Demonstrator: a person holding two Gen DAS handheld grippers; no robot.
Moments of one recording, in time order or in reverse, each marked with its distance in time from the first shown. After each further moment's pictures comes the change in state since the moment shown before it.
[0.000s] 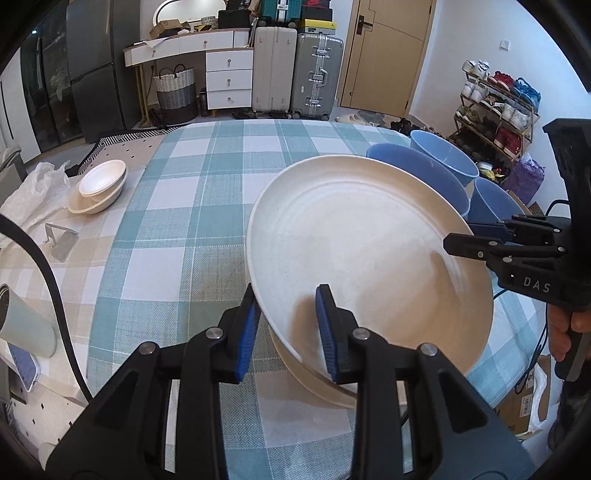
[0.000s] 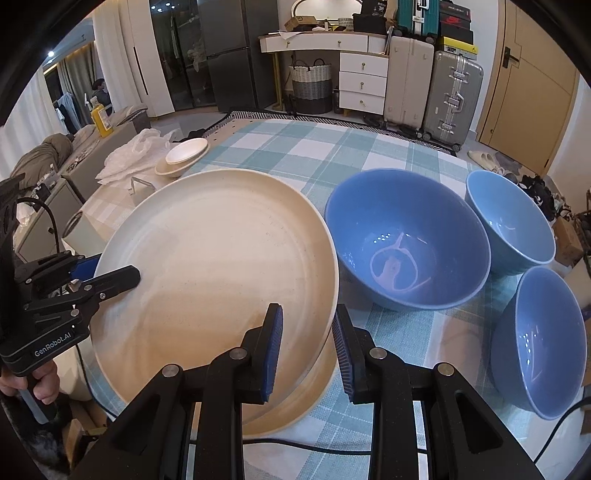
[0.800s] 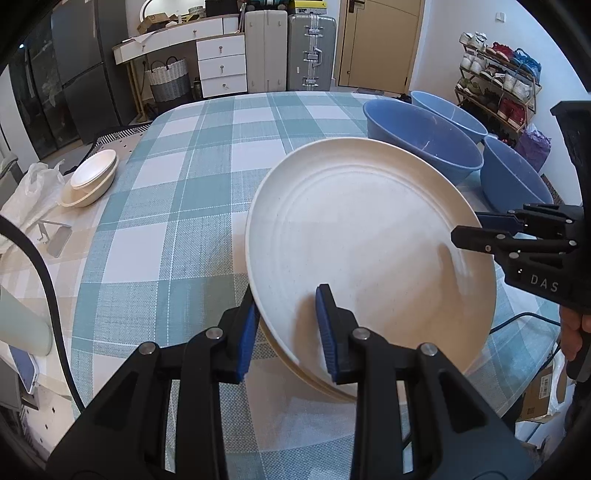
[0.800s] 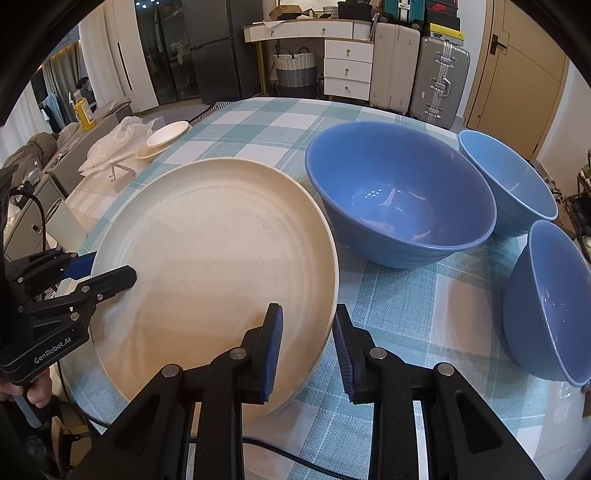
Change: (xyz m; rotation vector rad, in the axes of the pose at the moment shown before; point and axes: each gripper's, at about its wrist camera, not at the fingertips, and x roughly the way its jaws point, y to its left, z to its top) left arm 0.052 -0.011 -0.023 0.068 0.064 0.038; right arm 0.034 -0.007 -0.038 0.033 0.040 -0.043
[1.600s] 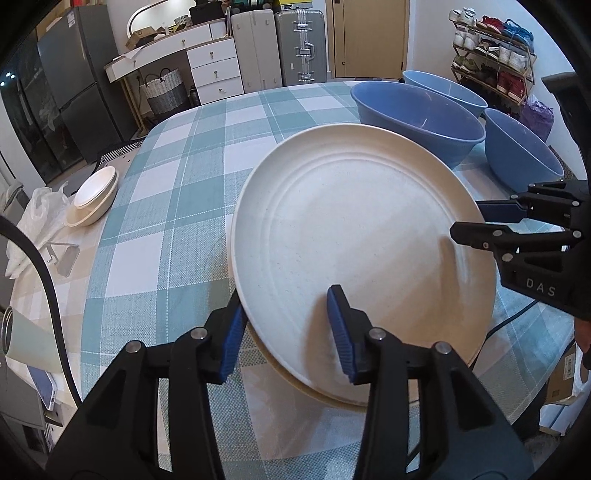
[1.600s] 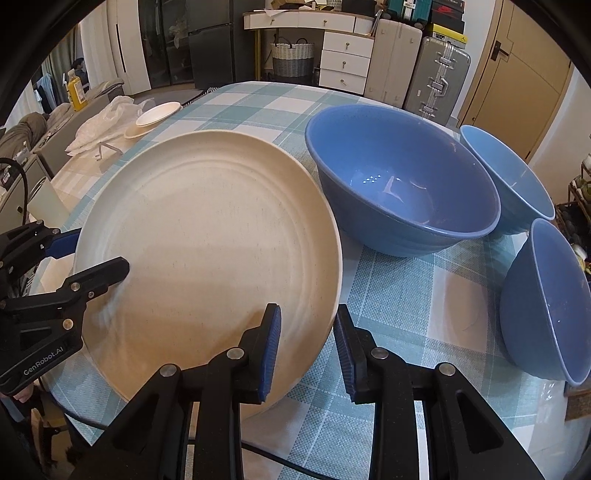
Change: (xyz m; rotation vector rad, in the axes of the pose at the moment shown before) left arm 0.013 -0.018 -0.001 0.096 0.006 0.062; right arm 0.017 0.009 -0.009 -0.043 0.037 -0.077
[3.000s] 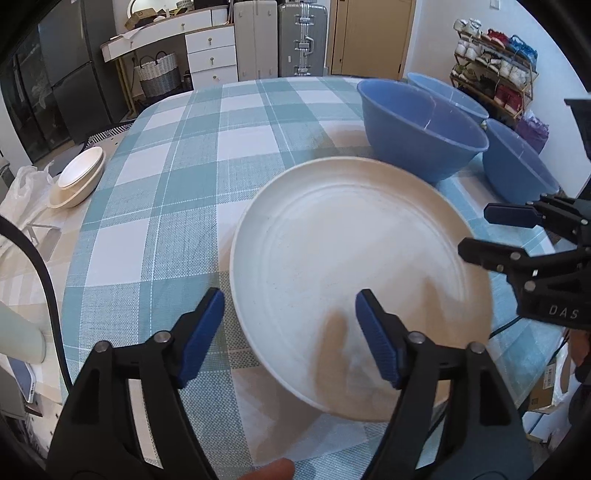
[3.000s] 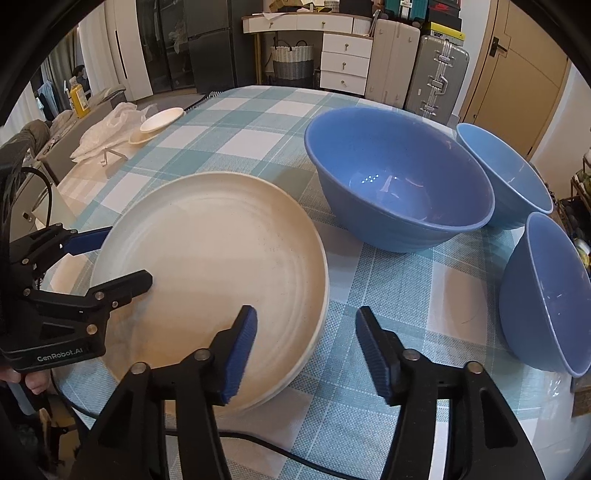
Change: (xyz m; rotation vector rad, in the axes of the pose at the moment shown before) left arm 0.012 0.017 0.003 -0.075 0.017 -0.102; right arm -0.013 -0.004 -0.005 0.025 -0.017 0.035
